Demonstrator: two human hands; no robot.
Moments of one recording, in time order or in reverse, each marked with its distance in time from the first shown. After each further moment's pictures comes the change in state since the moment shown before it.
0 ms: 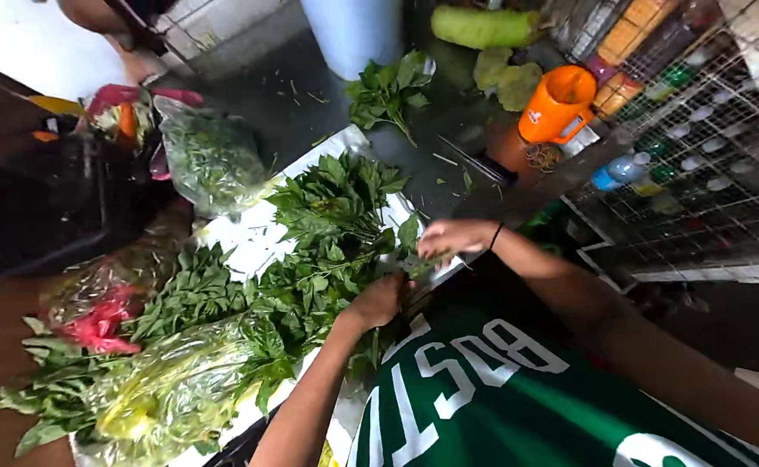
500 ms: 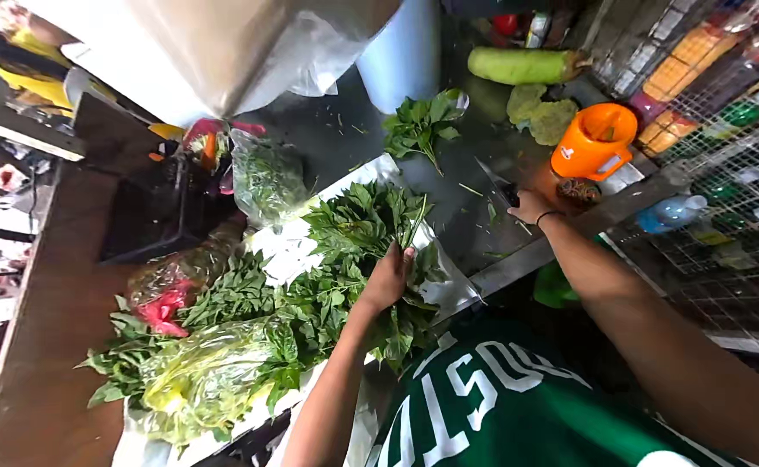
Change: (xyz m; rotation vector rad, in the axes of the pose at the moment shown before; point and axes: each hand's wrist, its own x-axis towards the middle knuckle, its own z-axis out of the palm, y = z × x) left_hand 0.038 0.021 -0.047 -0.306 0.498 -0.074; right_hand 0.041 0.113 -0.215 -0.689 0.805 0.313
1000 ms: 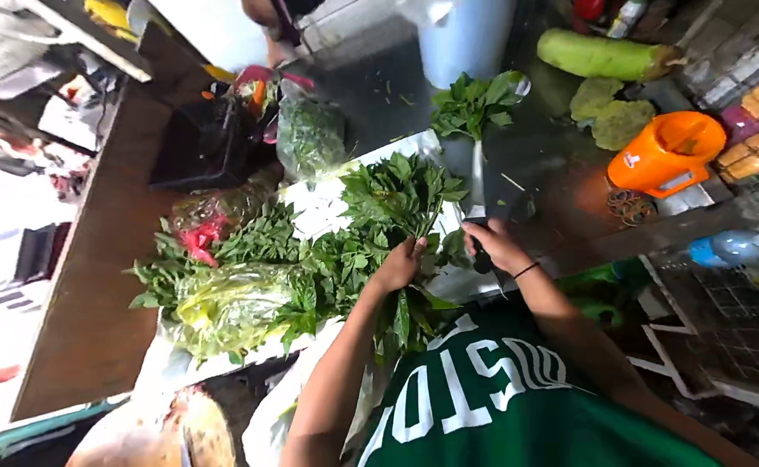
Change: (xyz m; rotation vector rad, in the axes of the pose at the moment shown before) left_hand -0.031 -0.038 -0.004 -0.161 -0.036 -0.164; right_hand -0.166 -0.168 0.035 1.082 -0.398 -0.353
